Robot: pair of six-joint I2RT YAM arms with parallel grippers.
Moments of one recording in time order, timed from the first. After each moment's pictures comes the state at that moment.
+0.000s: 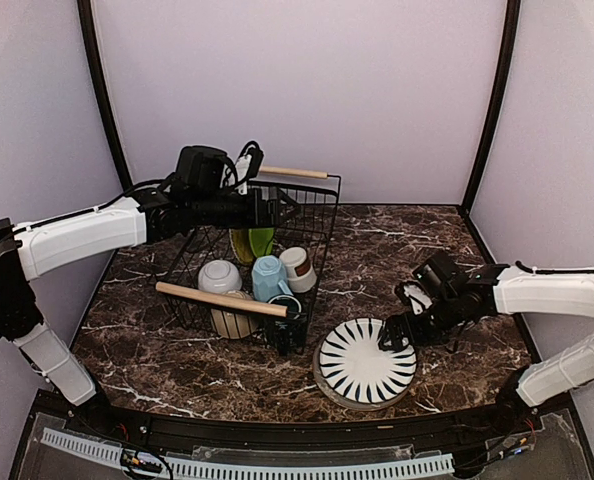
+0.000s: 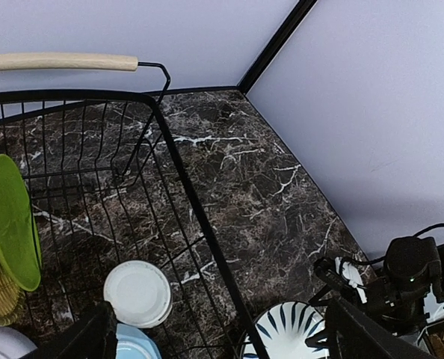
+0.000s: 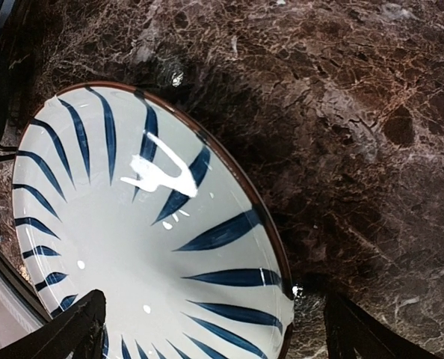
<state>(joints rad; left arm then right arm) -0.71 1.60 1.35 -0.17 0.19 -0.47 0.68 1.29 0.66 -0.55 -0.21 0.47</state>
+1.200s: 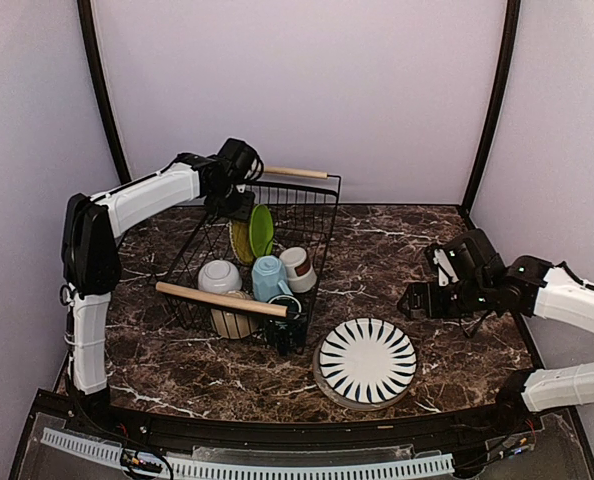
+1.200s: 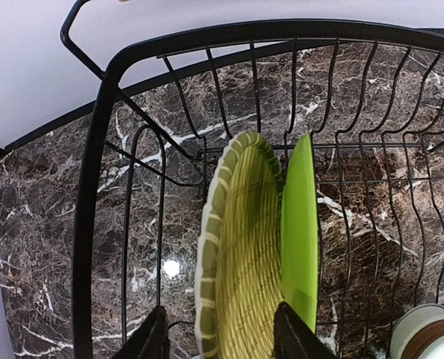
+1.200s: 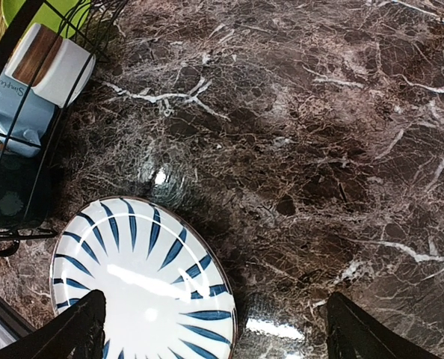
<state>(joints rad) -0.55 2.12 1.99 -0.81 -0.37 -0.21 0.67 1.01 0.72 -0.62 0.06 0.52</state>
